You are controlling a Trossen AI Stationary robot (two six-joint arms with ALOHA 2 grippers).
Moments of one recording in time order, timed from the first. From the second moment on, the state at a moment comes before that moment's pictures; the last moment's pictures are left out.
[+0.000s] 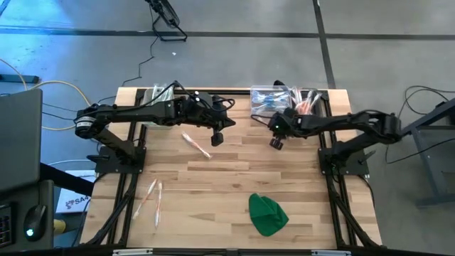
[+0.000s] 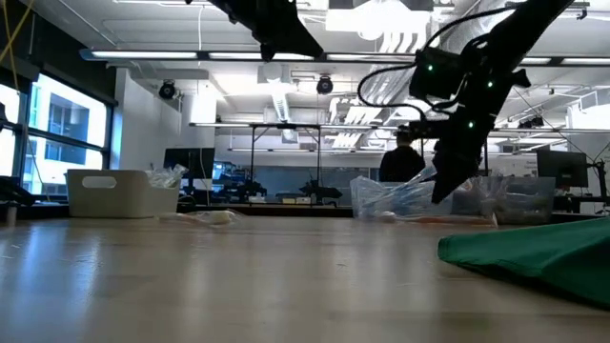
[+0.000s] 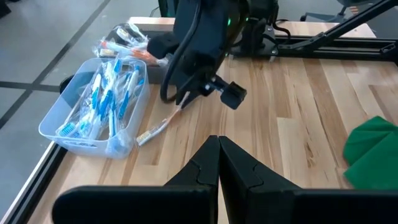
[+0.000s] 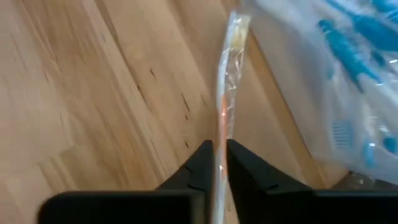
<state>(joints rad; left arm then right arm) 0.18 1.46 1.28 -0.27 0.03 0.07 -0.34 1.39 0.64 -0.35 0.31 0.03</state>
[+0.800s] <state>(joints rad) 0.18 1.46 1.28 -0.30 0.03 0.07 -0.48 1.57 0.64 -0.31 0.02 0.03</state>
